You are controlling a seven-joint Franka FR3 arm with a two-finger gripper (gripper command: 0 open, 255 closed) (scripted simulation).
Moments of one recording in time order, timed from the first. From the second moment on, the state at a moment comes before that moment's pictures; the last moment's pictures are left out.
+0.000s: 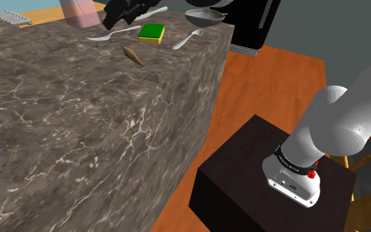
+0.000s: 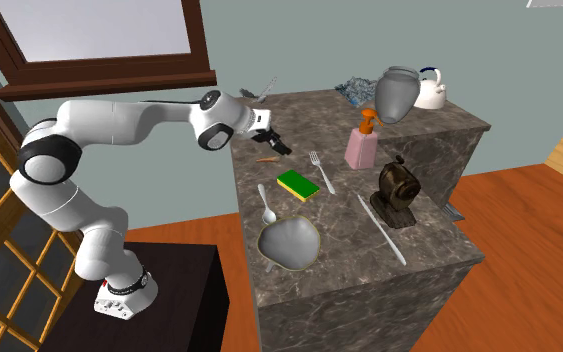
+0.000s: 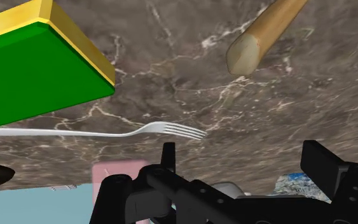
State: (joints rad) arm 0.26 -0.25 0.26 -2.16 0.27 2.73 -0.11
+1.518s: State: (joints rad) arm 0.26 -0.18 0.28 -2.13 0.25 2.78 -0.09
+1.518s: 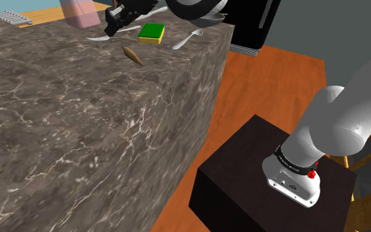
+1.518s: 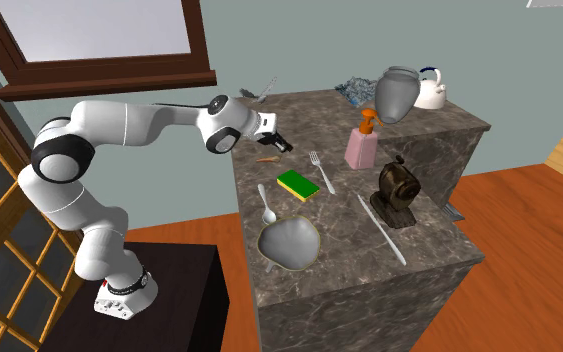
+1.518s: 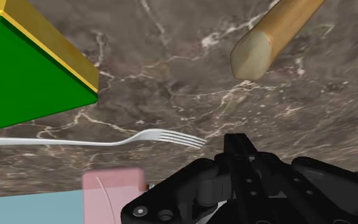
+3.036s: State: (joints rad) arm 0.14 -0.04 0.49 -1.77 -0.11 1.94 0.68
